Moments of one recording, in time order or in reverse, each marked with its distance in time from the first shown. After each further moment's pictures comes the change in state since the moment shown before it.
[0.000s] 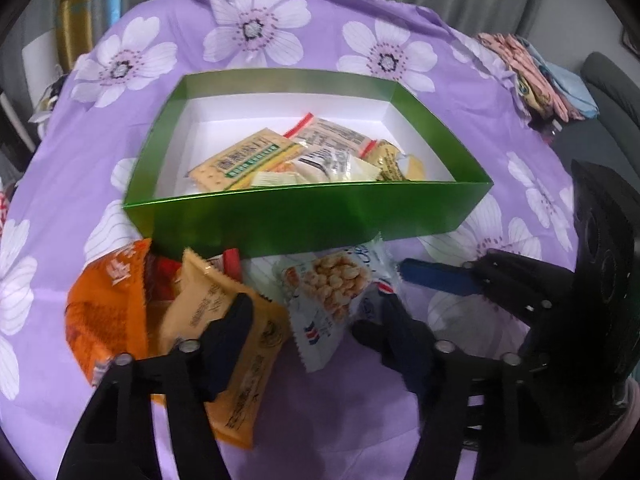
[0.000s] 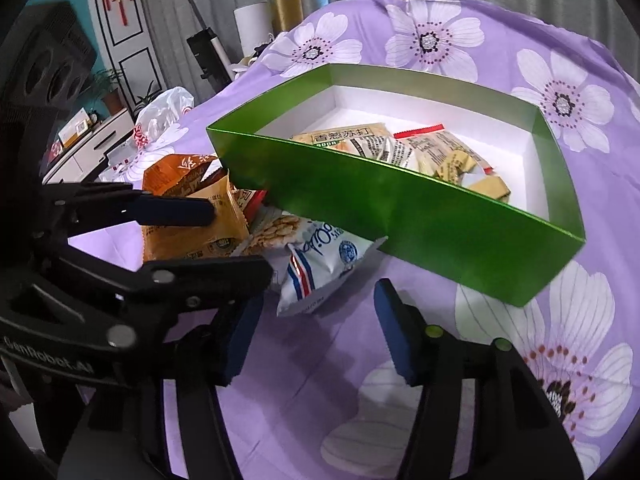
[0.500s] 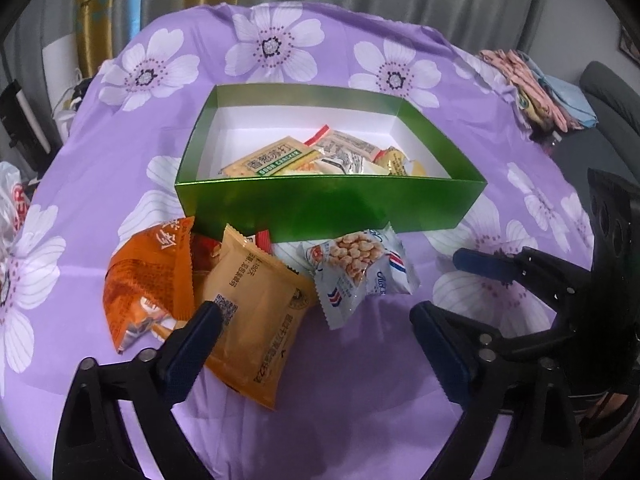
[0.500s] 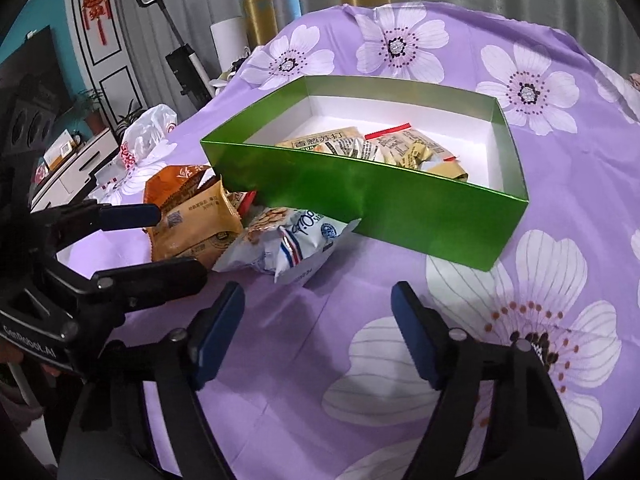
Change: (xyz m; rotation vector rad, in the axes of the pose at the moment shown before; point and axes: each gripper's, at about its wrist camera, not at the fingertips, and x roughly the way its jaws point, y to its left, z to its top) left arm -0.027 0.010 -0.026 -0.029 -0.075 0.037; right arm -0.028 0.000 -0.013 0.081 -0.031 -0.056
